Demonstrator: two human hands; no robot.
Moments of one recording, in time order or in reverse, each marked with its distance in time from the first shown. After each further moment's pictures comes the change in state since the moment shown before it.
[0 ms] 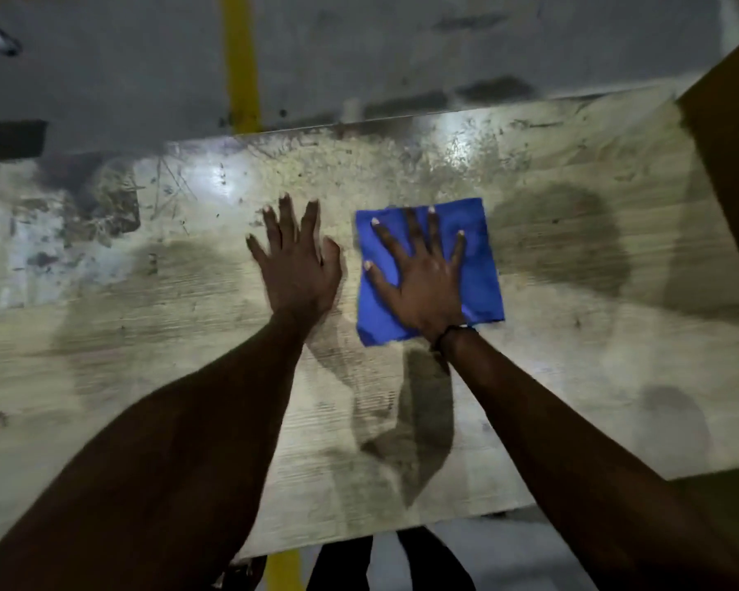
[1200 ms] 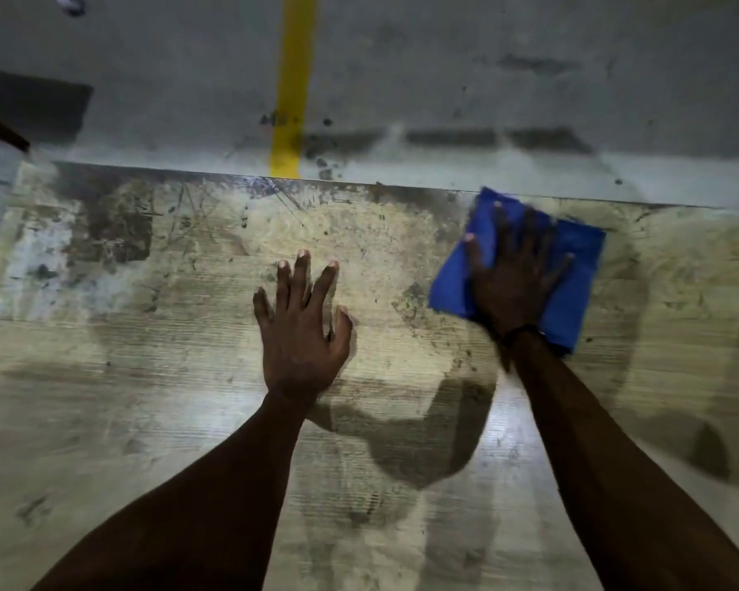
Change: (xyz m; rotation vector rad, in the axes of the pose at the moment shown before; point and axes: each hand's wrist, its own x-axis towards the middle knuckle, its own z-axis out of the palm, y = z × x) left_hand -0.002 0.009 -0.009 -0.073 0.060 -0.063; right_hand 0.142 0.090 0.004 -0.041 -0.026 0.277
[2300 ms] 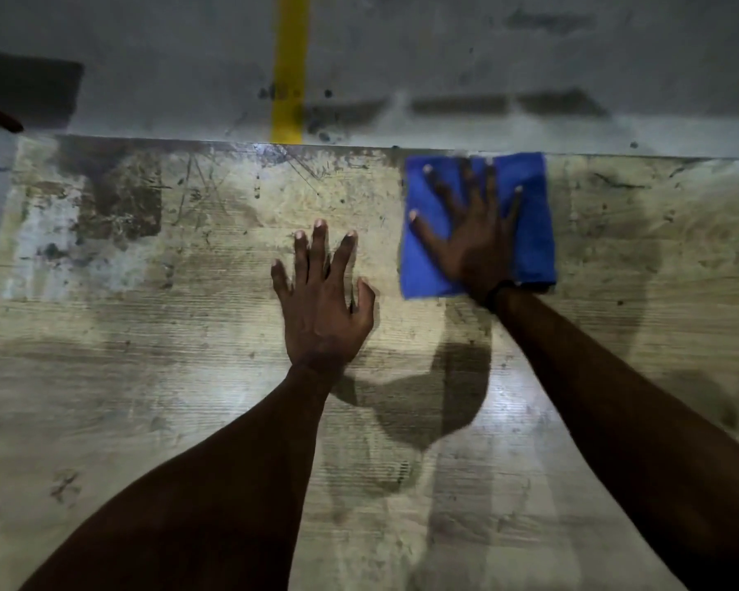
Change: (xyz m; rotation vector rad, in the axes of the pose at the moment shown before) left_hand -0.001 -0.001 0.001 0.017 0.008 0.012; right_hand -0.012 -0.064 0.006 0.027 -0.049 -0.351
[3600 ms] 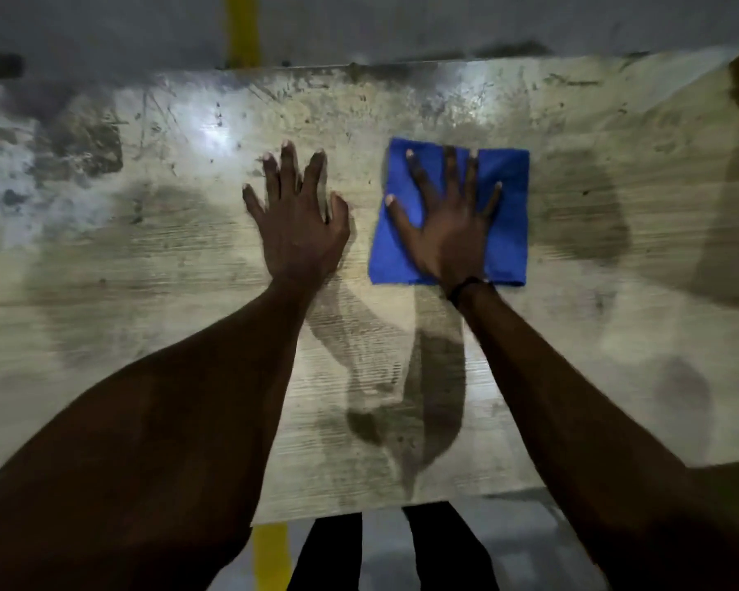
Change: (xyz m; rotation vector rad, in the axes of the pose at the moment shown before) left_hand -0.004 -0.004 0.004 0.009 0.018 0.024; right_hand -0.125 -0.034 -0.010 -0.027 0.032 0.231
